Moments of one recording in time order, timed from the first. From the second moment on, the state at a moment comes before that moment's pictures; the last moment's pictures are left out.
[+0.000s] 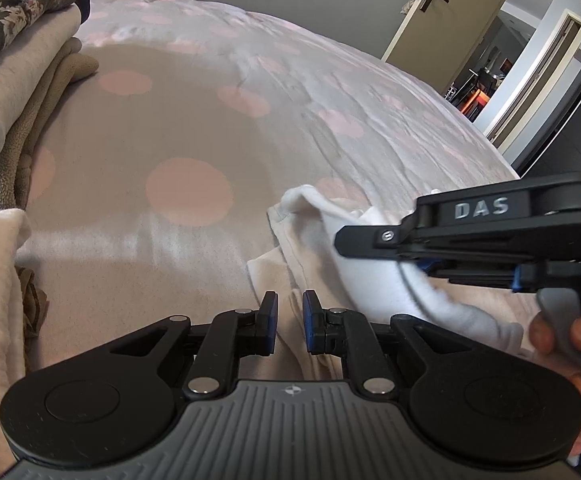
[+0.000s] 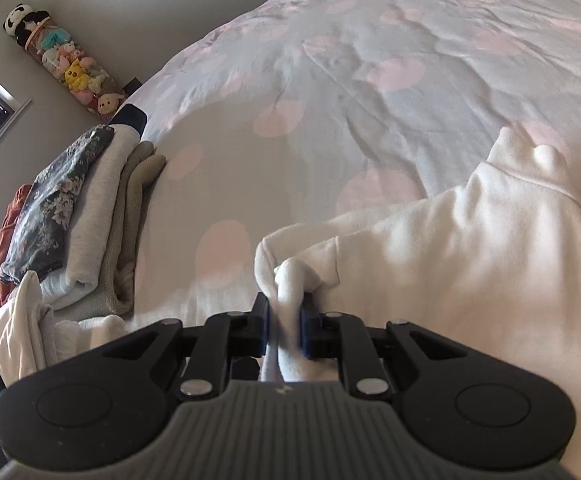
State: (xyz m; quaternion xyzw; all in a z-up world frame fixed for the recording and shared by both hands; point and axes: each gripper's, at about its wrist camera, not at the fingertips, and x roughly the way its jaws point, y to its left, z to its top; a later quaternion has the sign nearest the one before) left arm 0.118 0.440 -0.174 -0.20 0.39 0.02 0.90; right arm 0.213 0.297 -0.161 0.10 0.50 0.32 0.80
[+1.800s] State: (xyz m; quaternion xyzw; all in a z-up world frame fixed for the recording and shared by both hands) left arm 0.012 0.374 -0.145 -0.26 0.42 0.08 0.87; right arm 0.033 0.177 -0.163 -0.09 0.36 0.39 0.84
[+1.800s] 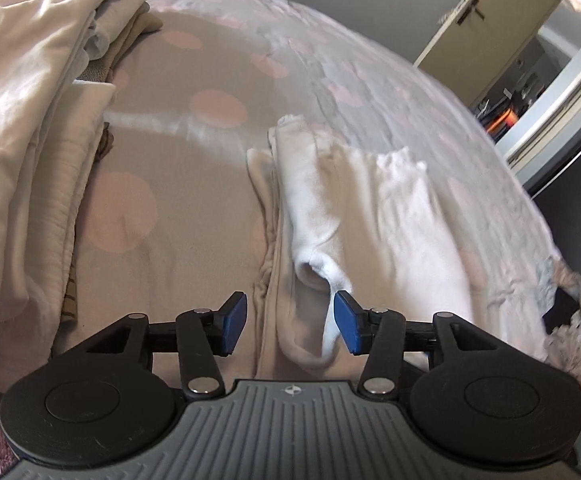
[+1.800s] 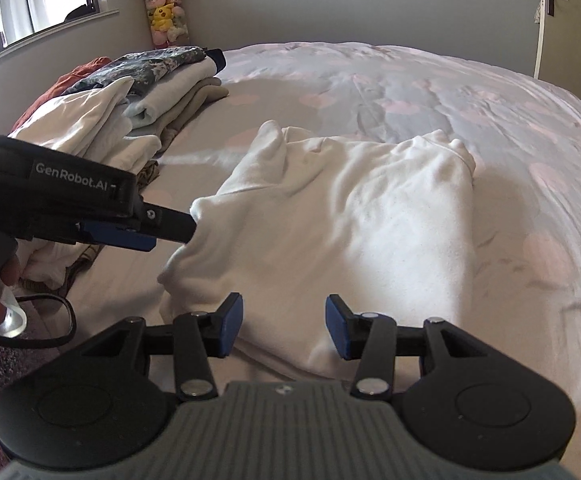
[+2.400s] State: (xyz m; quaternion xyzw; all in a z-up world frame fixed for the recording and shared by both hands) left arm 0.021 0.354 -0.157 -0.22 0.47 0.06 0.85; right arm 0.011 0.101 -0.176 -0.19 0.33 0.35 0.86
